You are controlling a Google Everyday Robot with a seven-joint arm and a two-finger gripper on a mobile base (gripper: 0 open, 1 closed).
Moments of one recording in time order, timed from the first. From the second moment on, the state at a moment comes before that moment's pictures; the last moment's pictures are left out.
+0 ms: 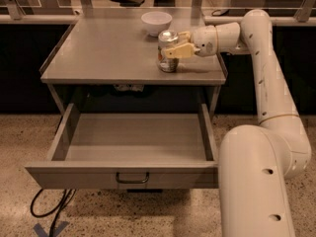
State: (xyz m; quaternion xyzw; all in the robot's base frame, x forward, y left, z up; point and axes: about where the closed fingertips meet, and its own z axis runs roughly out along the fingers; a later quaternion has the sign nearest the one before) arm 0.754 -0.049 0.884 -0.52 0.57 0.43 0.47
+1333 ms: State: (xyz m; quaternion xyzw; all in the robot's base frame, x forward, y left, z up) arm 0.676 -0.088 0.982 -0.56 0.54 0.35 0.53
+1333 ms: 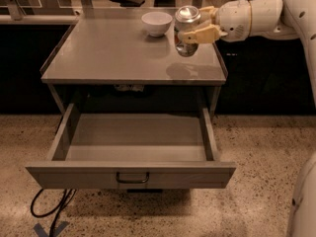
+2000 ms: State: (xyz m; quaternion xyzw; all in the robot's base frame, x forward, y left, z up) arm 0.657 -0.085 0.973 -0.57 0.54 0.35 0.51
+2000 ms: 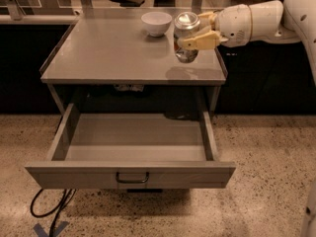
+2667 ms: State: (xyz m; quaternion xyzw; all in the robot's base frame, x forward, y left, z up) arm 0.571 -0.087 0.942 -0.58 0.53 0.36 0.50
